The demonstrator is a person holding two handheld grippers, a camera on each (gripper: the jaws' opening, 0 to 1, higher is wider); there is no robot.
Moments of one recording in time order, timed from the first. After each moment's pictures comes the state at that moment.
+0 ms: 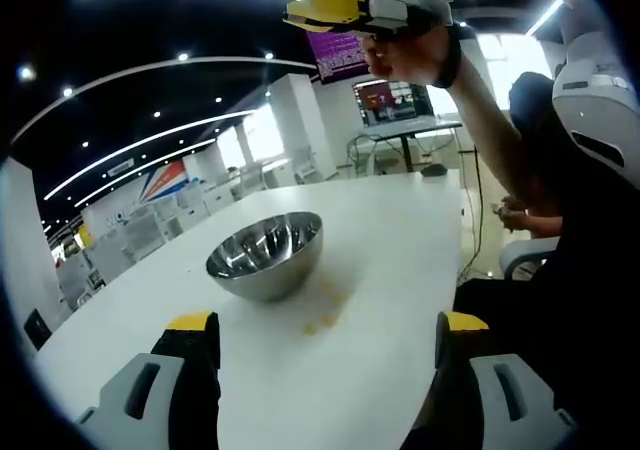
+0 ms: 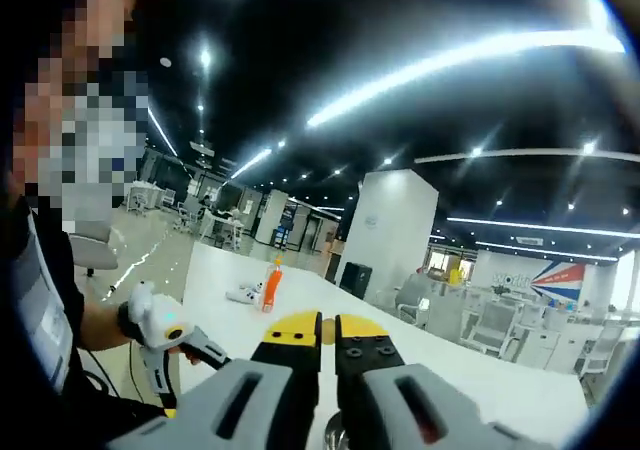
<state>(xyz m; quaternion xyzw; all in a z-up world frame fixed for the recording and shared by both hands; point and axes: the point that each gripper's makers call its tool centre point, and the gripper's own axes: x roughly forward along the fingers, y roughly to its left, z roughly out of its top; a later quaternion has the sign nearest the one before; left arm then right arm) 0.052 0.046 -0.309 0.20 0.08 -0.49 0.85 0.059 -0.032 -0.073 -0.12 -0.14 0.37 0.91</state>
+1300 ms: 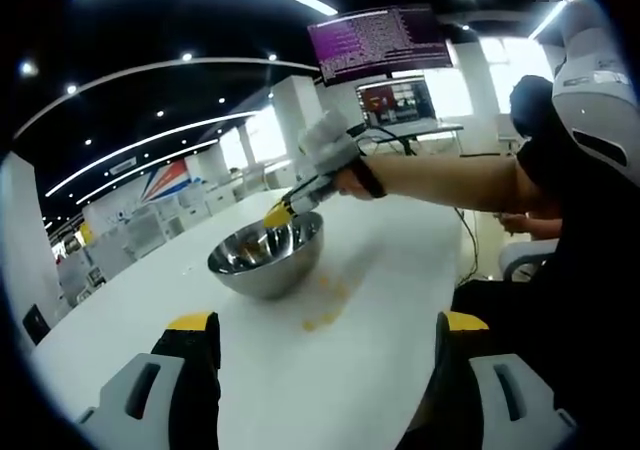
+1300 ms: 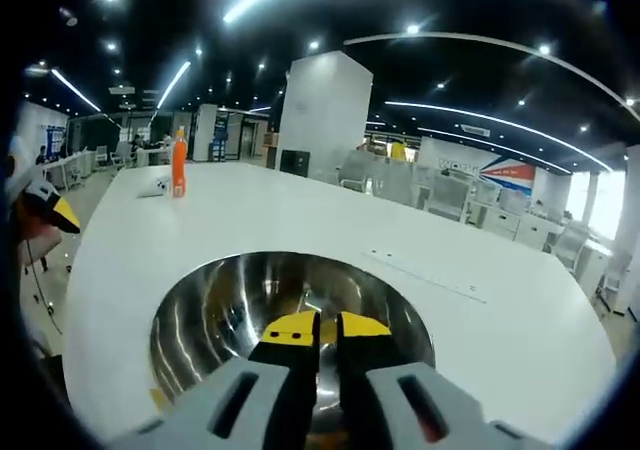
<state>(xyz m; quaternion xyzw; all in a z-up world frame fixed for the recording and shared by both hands) 0.050 0.050 -0.311 0.19 0.07 -0.49 0.85 0.249 -0.111 -0.315 -0.11 0.12 0.24 0.96</state>
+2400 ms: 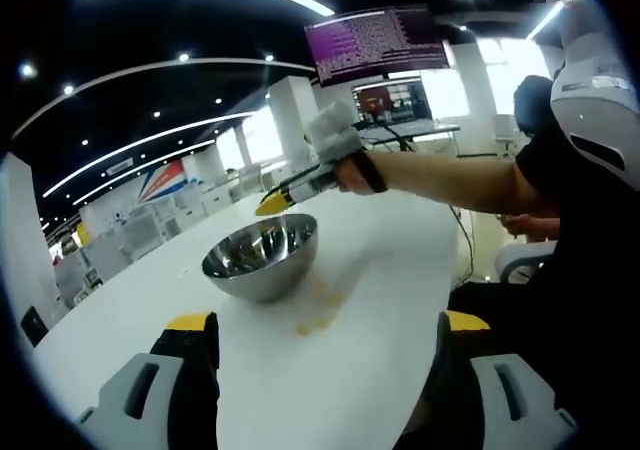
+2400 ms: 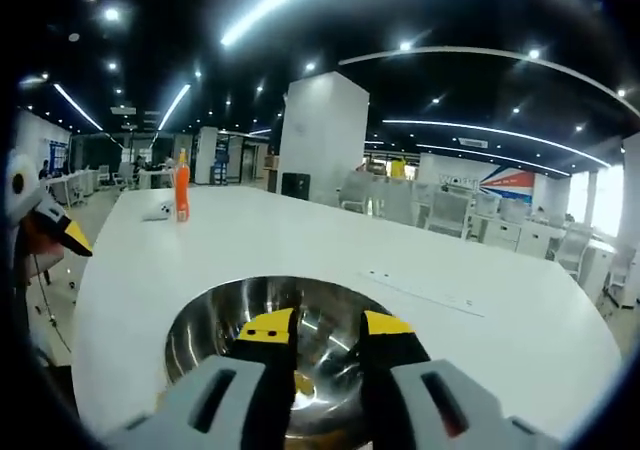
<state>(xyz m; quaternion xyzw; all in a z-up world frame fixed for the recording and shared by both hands) 0.045 0.044 -0.309 0.19 0.08 -0.49 0.84 0.234 -0.119 -0.268 -0.09 0.05 0.24 0.97</state>
